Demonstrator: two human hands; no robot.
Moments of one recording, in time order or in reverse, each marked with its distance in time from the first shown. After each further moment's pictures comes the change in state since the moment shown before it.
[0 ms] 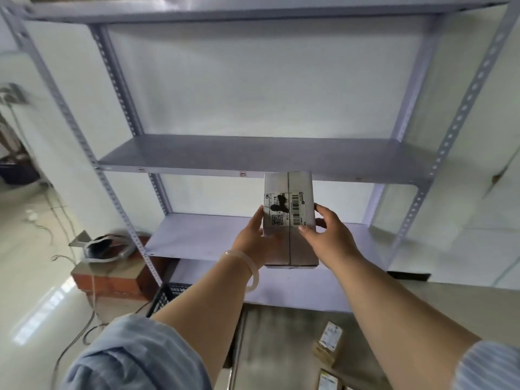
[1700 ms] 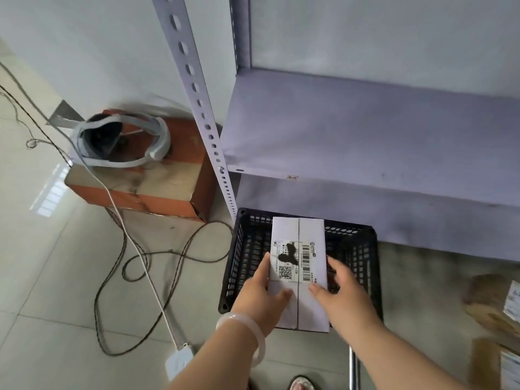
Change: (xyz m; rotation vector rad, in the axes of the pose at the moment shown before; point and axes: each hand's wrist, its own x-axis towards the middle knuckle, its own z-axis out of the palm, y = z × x) left_hand 0.273 -0.662 -0.269 0.026 -0.275 -0.537; right_hand 0.119 0.216 0.722 -0.127 -0.312 0.668
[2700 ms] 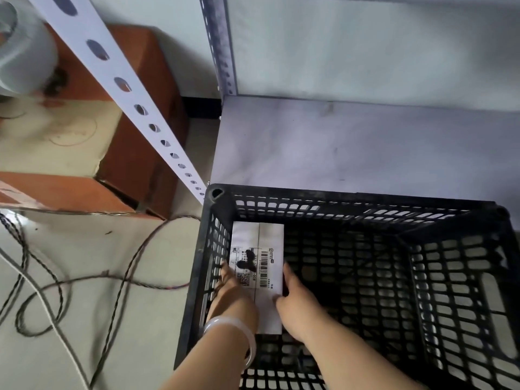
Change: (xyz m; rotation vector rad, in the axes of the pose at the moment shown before) left_hand 0.335 -0.247 0.083 1.890 0.126 -0.466; right_hand 0.275 0.129 0.214 -0.044 -0.254 0.204
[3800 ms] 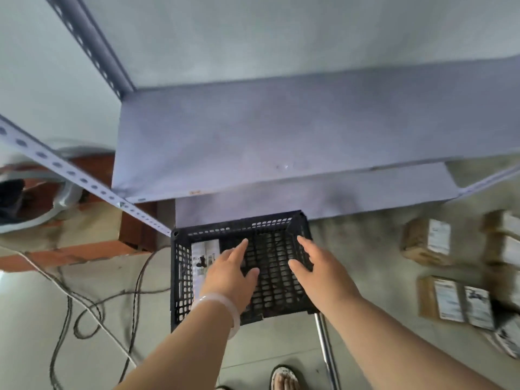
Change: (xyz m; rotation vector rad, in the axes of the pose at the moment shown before) left_hand -0.336 -0.239 -0.223 -1.303 0.147 0.557; right_hand -0.347 -0.011 -0.240 -0.107 0.424 -0.252
